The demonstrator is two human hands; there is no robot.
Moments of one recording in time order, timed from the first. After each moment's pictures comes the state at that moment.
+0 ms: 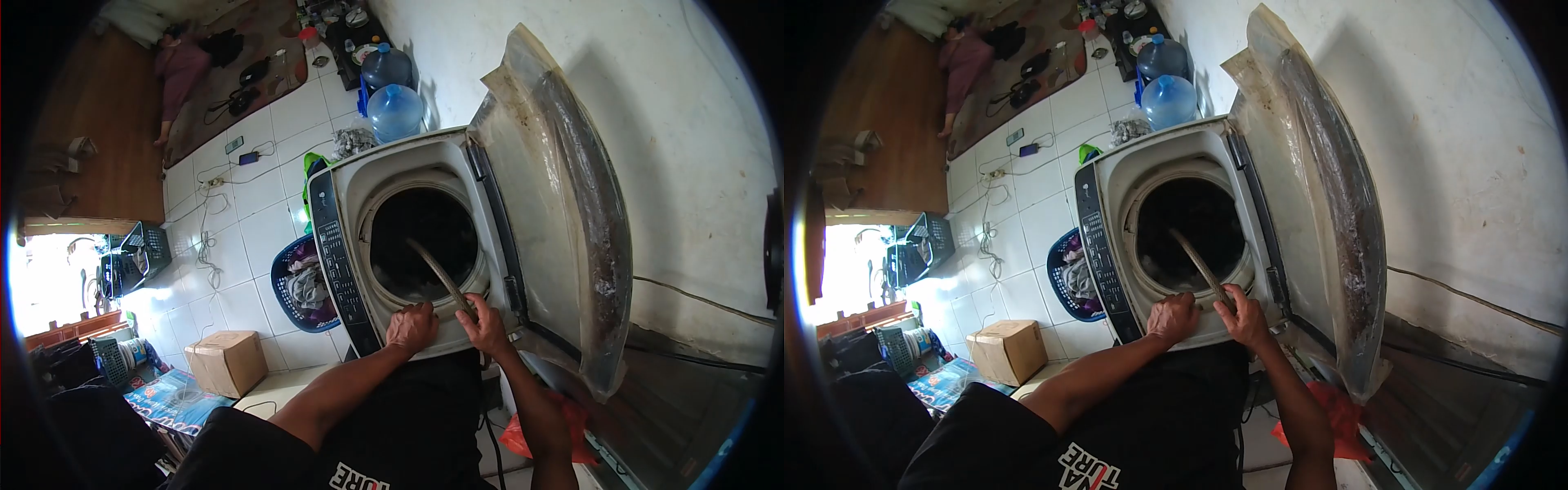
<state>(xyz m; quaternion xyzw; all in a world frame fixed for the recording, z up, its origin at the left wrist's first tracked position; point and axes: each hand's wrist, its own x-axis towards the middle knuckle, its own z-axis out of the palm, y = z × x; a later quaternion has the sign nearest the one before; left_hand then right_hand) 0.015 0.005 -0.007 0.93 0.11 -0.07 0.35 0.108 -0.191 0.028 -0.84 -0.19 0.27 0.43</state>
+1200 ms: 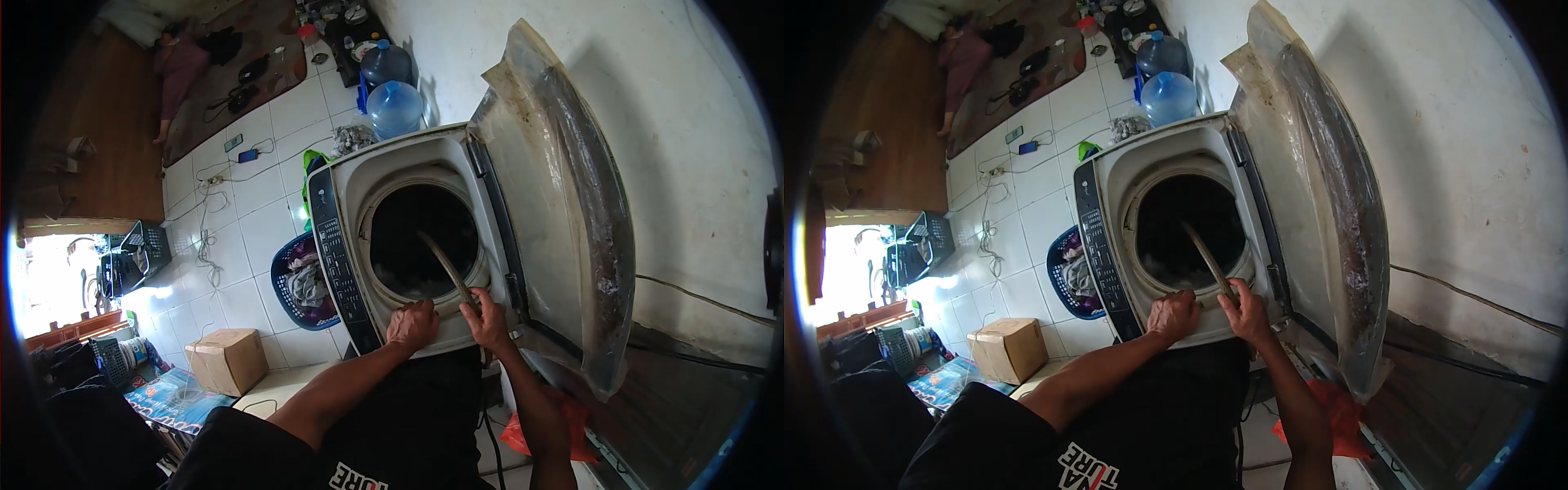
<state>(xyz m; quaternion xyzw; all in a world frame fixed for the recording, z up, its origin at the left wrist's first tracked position) 0.016 0.005 -0.008 0.92 0.12 -0.08 0.37 0.111 -0.191 0.025 -0.85 -0.20 0.22 0.44</state>
